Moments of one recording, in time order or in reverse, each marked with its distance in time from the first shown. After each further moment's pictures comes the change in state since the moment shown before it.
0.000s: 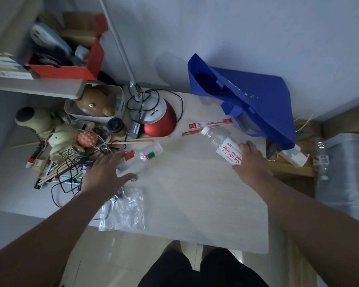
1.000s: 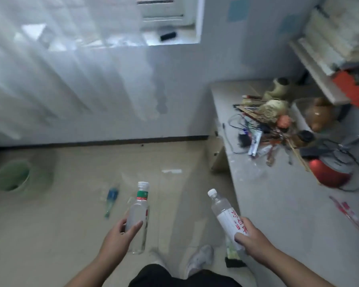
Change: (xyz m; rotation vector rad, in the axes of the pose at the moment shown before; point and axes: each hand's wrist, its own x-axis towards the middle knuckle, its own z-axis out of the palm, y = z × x) left_hand -0.547 0.165 0.221 -1.401 0.542 -1.520; right_hand -0.204 -0.082 0.062 -0.073 -0.941 -0.803
